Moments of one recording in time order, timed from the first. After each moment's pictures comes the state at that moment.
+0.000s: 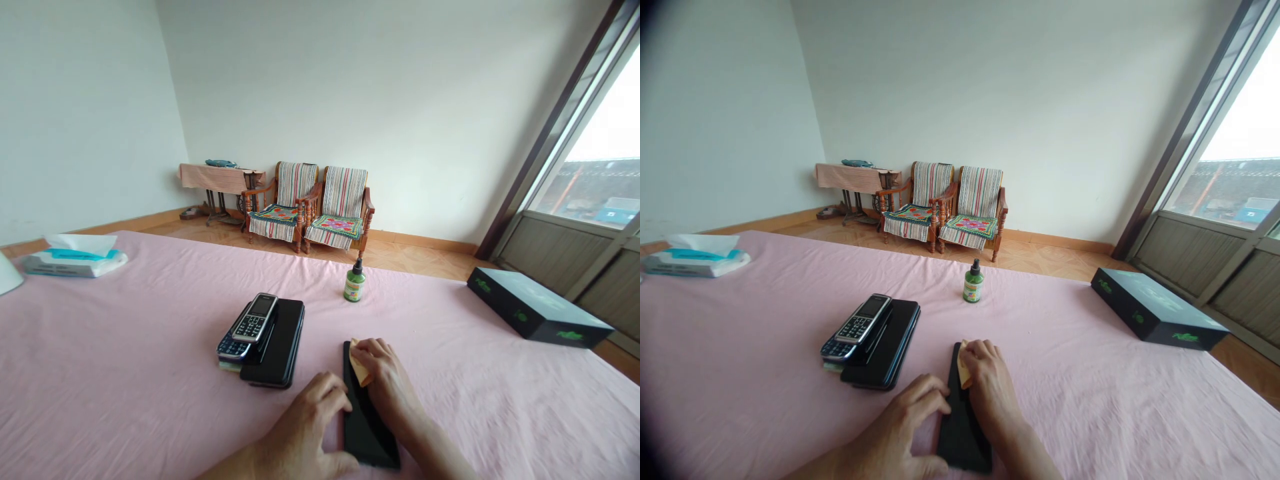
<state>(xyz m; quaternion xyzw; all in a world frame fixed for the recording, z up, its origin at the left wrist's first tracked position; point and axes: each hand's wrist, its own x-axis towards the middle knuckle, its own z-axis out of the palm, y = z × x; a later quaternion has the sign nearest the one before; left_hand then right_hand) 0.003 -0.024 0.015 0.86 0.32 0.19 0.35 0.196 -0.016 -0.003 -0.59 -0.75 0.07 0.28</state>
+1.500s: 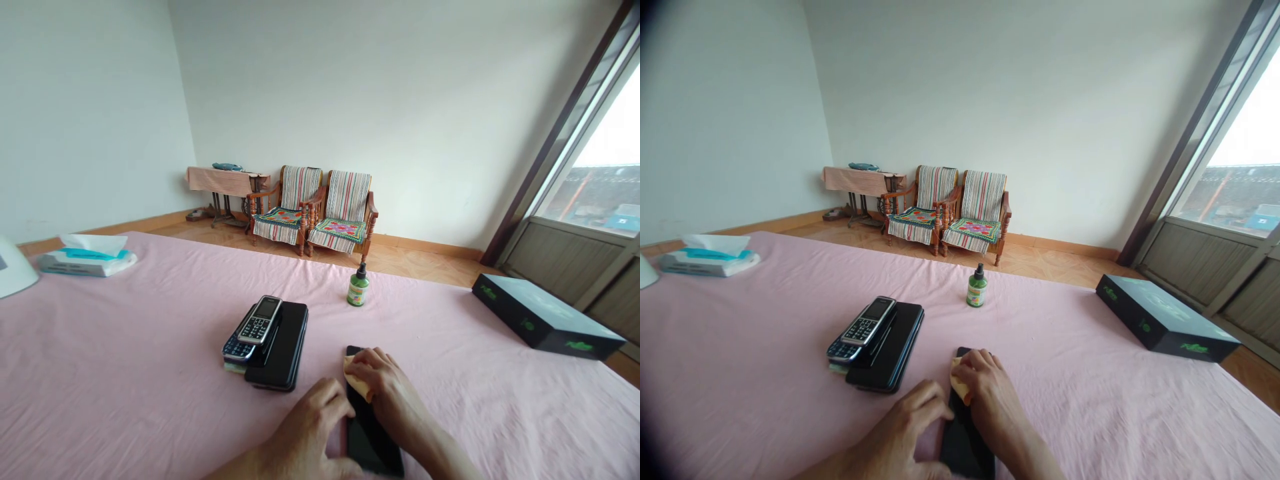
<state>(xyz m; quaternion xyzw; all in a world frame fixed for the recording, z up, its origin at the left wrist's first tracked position) 0.002 -0.024 0.014 0.86 0.33 0.17 0.34 0.188 -0.021 0.008 -0.55 -0.79 0.10 0.24</state>
